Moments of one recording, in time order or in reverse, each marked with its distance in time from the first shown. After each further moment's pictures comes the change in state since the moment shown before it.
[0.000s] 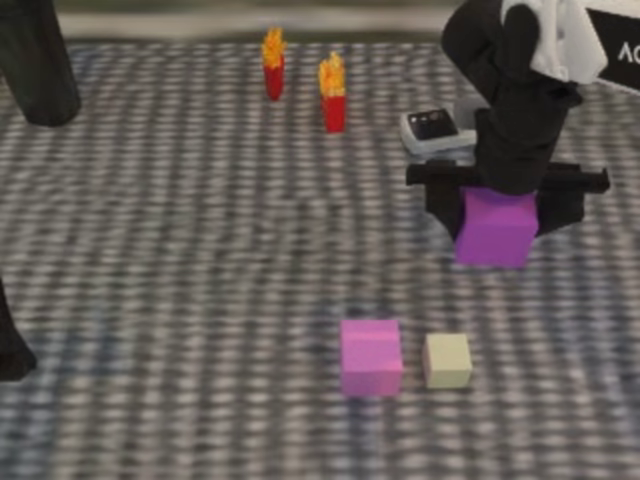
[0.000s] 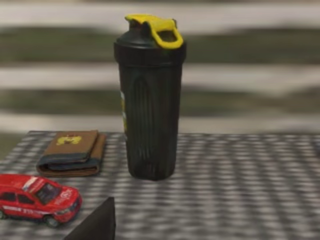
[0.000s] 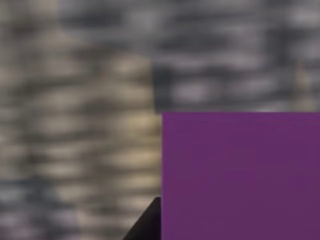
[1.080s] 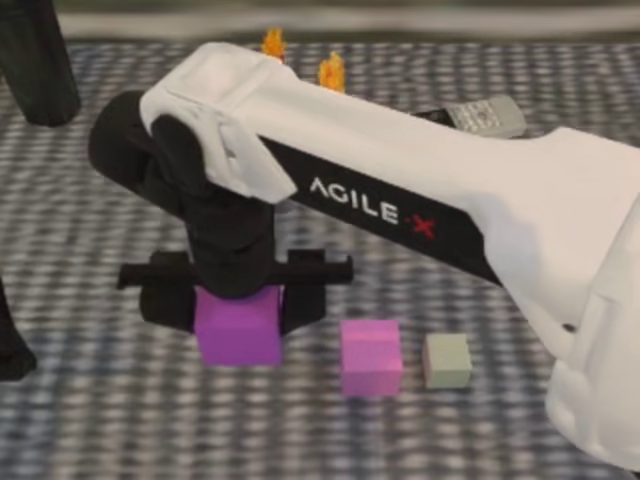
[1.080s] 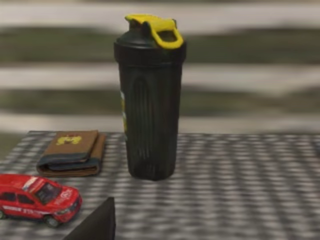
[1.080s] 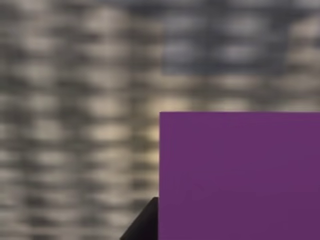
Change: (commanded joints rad) left arm 0.000 0.000 0.000 0.000 0.000 0.000; right arm 0.545 0.288 0.569 -0.283 0.005 0.471
